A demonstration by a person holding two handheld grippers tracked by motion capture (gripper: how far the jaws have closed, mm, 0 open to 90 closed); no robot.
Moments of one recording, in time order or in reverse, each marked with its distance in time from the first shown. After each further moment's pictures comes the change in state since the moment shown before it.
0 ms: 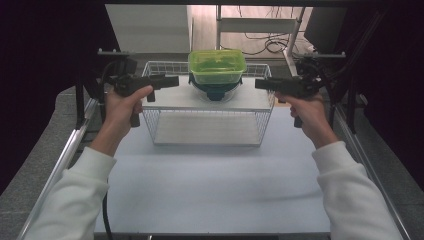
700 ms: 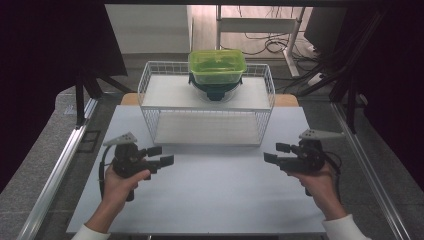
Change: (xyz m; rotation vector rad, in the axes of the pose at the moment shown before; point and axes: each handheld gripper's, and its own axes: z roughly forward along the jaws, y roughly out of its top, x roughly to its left) left arm -0.006 -0.182 -0.010 0.138 0.053 0.023; right arm -0.006 -0.171 -0.031 0.114 -0.061 -0.102
